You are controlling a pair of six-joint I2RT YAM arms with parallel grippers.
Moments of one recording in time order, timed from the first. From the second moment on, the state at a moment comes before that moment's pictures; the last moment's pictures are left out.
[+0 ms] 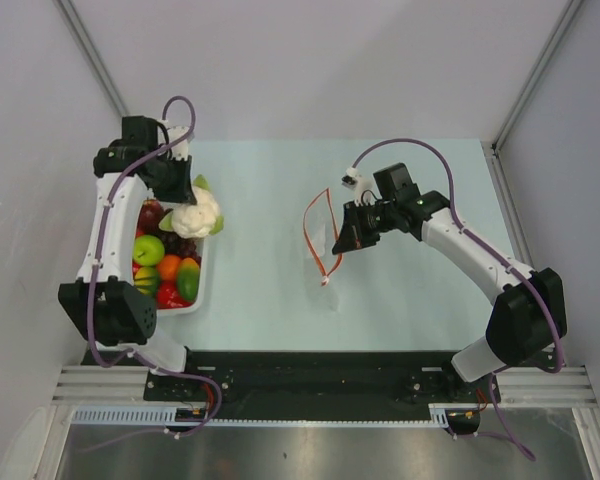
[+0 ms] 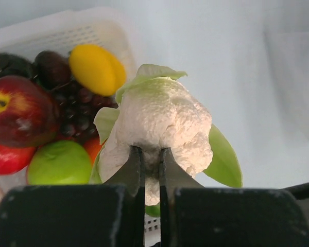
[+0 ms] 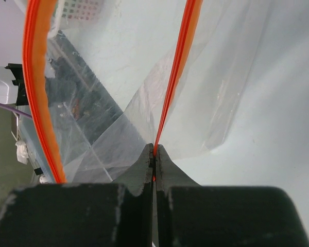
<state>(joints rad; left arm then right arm) 0.04 1.60 1.73 -1.15 0.19 0.16 0.49 1.52 1.28 -0.64 -0.66 0.25</state>
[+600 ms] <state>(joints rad) -0.42 1.06 1.28 0.01 0.80 -0.24 0.49 1.52 1.29 -0.64 -0.88 0.20</state>
